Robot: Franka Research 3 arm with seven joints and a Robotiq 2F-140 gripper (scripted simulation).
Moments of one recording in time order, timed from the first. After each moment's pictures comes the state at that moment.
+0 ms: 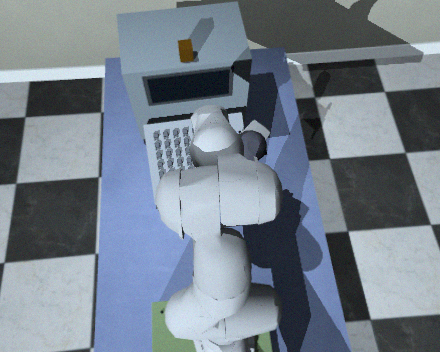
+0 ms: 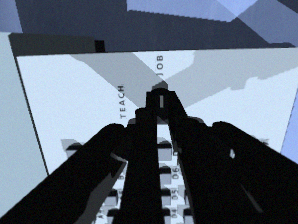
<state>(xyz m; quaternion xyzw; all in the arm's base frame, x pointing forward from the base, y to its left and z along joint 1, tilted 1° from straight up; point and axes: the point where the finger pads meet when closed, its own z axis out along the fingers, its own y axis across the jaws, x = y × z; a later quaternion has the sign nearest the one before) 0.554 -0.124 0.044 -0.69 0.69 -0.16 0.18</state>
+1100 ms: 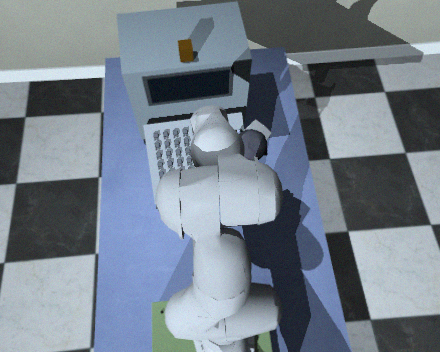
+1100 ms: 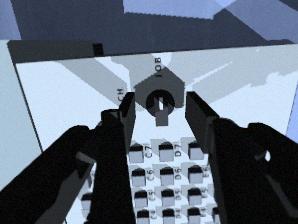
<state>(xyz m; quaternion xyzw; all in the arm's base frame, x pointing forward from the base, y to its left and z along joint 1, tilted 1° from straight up) 0.554 -0.126 0.044 -0.67 0.70 -0.16 0.18</state>
